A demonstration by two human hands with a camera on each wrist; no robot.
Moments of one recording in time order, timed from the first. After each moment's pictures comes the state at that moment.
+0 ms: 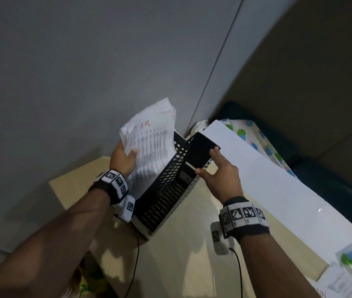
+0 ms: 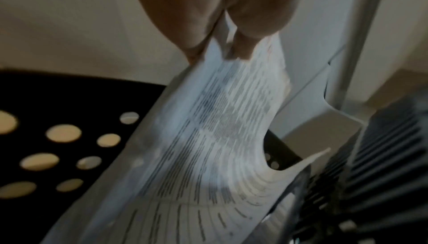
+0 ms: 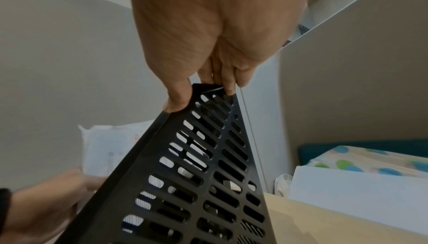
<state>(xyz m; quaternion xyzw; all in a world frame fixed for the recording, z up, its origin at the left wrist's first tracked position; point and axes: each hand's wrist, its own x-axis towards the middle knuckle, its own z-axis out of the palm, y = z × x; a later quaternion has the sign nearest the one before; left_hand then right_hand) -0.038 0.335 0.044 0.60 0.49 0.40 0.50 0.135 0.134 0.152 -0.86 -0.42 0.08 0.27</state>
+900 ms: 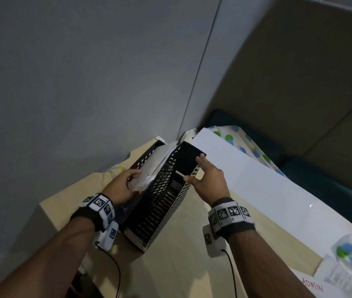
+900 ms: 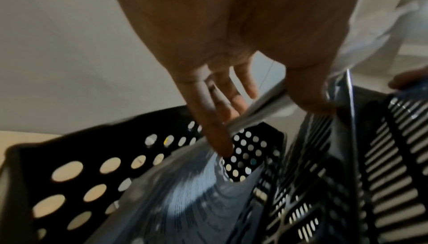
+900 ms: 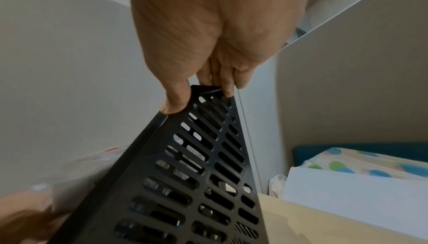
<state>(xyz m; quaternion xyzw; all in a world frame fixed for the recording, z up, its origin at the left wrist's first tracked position) -0.056 0.311 0.041 0.79 0.32 0.18 0.50 0.135 0.131 0.158 -0.86 -0.43 0.10 0.26</state>
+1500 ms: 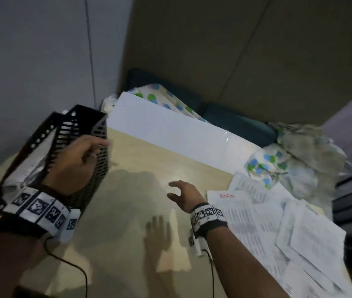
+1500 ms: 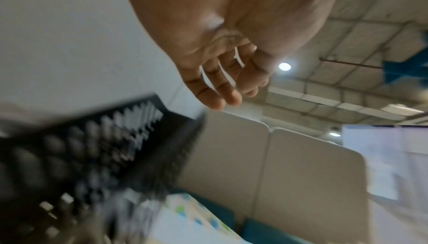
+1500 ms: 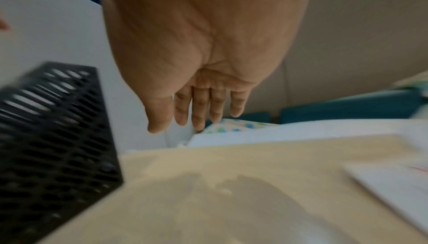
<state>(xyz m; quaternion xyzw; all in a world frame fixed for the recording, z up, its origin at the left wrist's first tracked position) 0.016 0.174 0.130 0.86 0.11 0.30 0.40 0.186 -0.096 0.056 -0.91 -0.30 0.22 0.16</state>
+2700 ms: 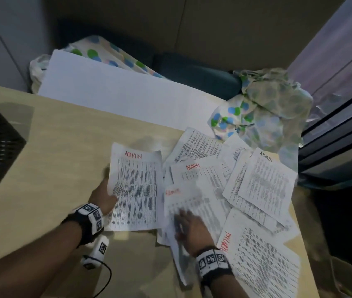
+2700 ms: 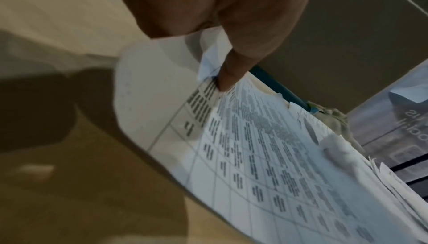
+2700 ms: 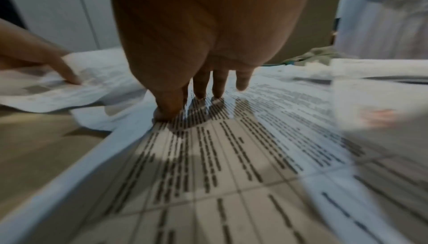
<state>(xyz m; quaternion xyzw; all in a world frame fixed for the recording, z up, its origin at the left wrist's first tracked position) 0.107 -0.093 -0.057 0.83 0.31 -0.09 0.46 0.133 -0.408 -0.063 -0.93 -0.28 0.23 0.07</state>
